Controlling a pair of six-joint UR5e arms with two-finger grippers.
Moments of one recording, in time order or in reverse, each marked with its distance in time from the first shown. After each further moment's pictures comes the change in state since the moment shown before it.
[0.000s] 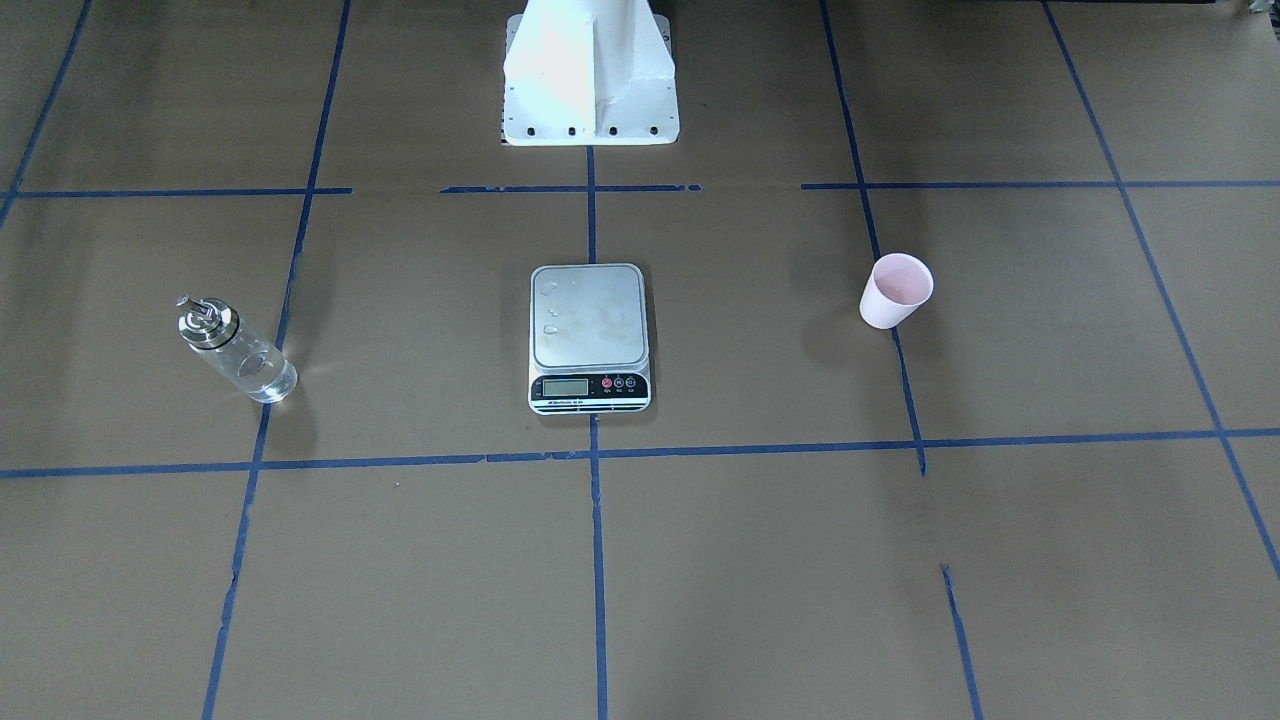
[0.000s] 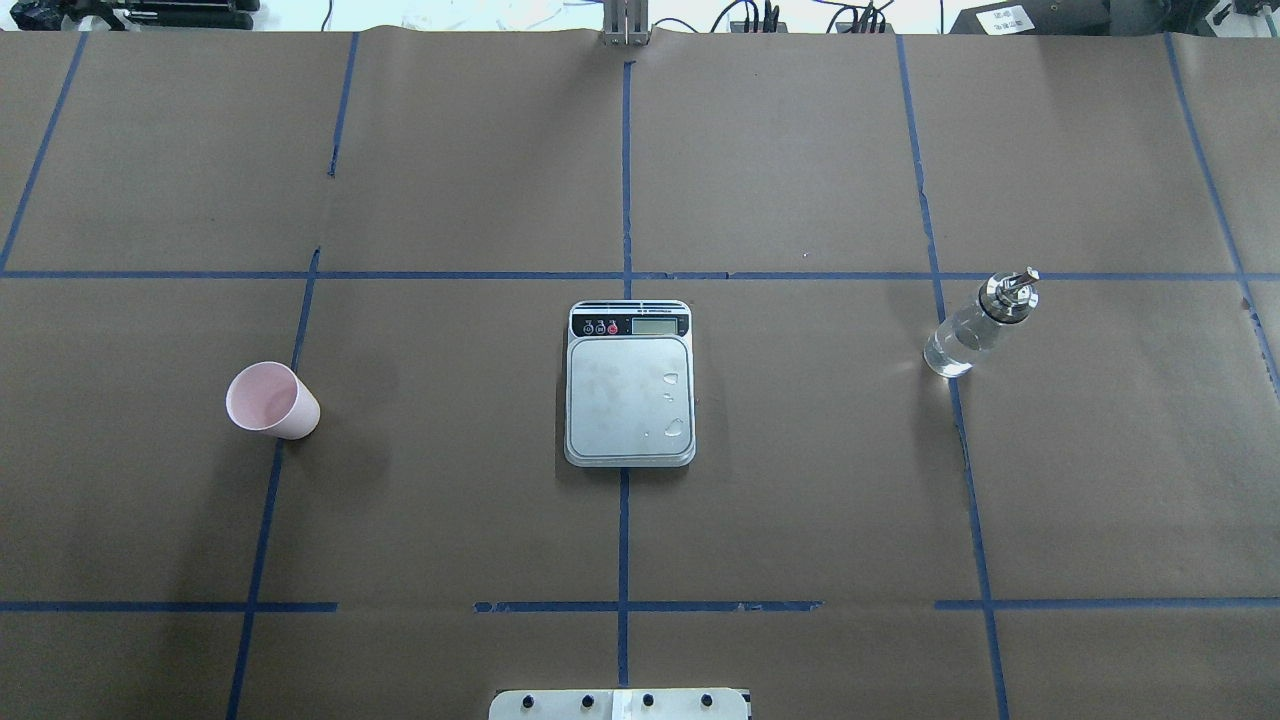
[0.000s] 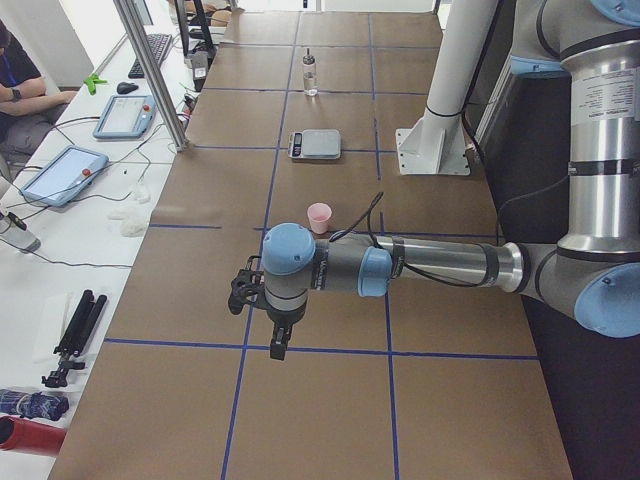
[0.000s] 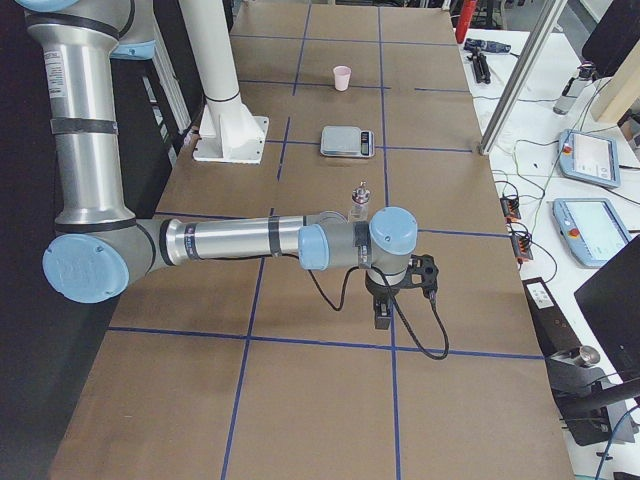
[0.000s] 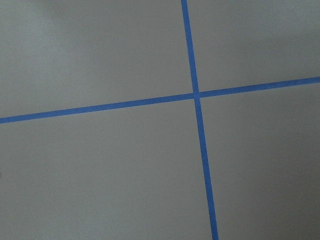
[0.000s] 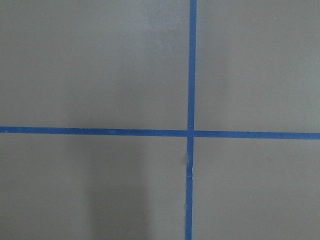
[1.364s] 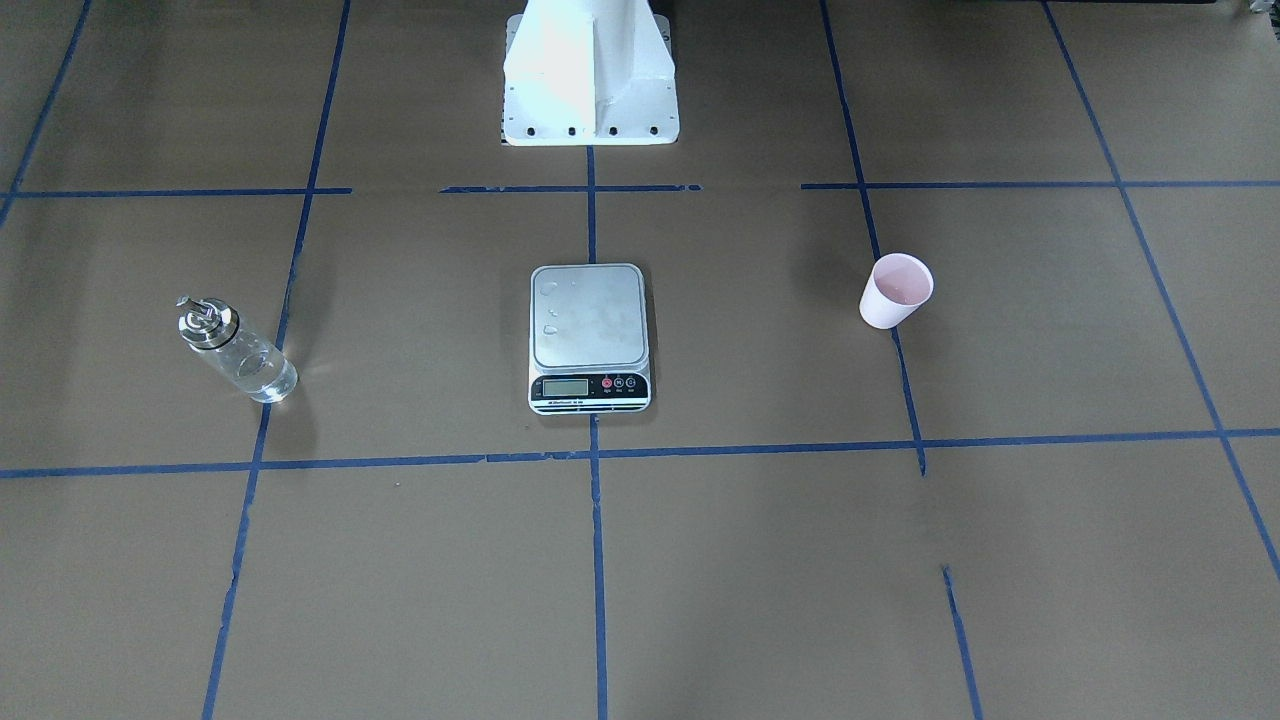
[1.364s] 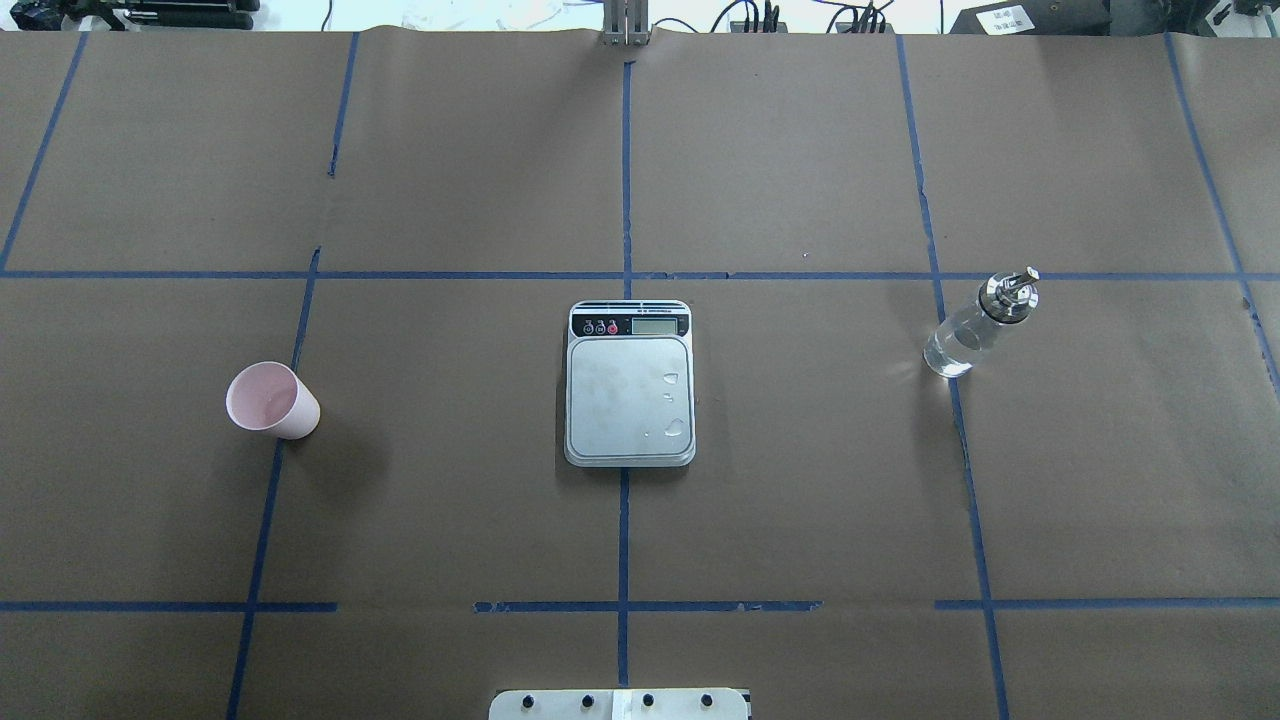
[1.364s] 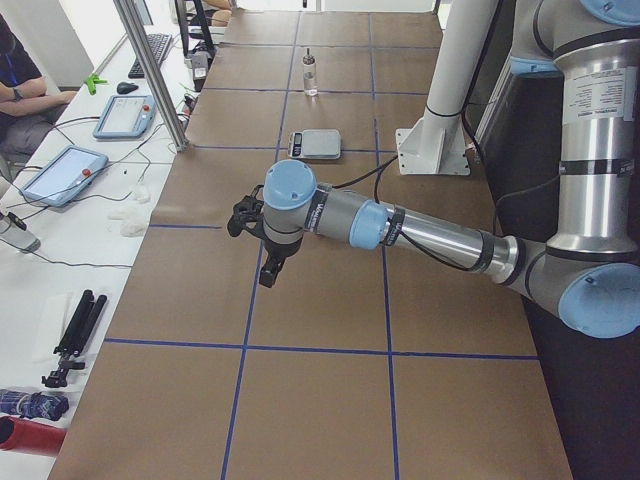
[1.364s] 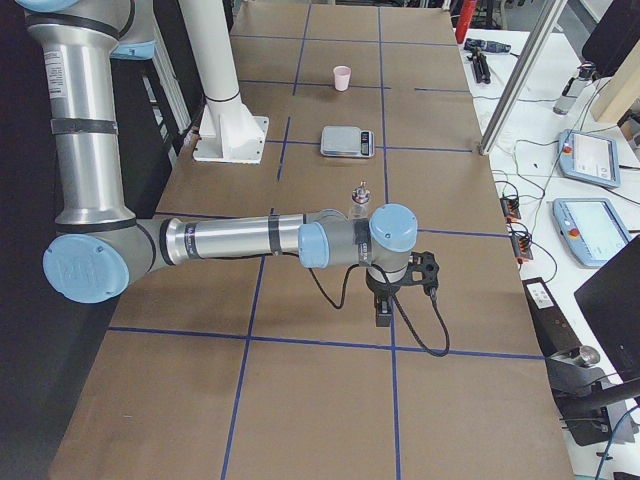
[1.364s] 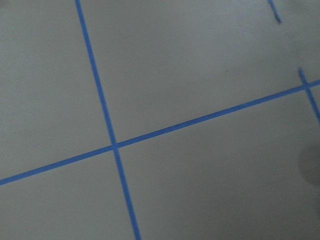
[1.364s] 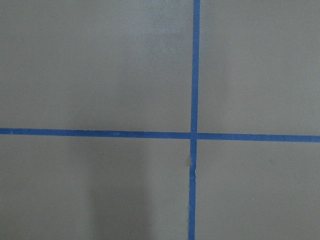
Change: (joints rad) left arm 0.065 -0.032 -0.172 -0.002 -0.252 -0.005; right arm 0.000 0.002 0.012 0.000 0.003 0.003
